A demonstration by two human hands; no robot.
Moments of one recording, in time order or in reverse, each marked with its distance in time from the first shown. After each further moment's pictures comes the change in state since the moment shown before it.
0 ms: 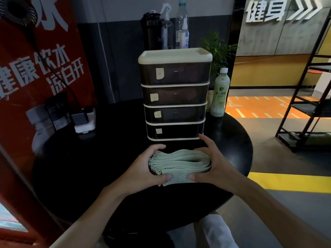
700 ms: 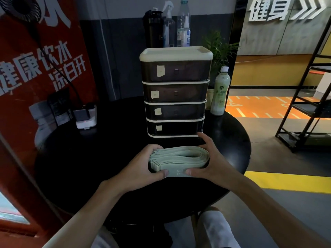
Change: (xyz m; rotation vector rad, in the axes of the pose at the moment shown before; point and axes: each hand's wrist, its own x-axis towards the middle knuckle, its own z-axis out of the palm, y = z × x) left_hand -0.007 0.003 -0.001 0.263 0.003 -0.010; right_hand -0.004 -0.004 0.004 -0.016 0.026 0.033
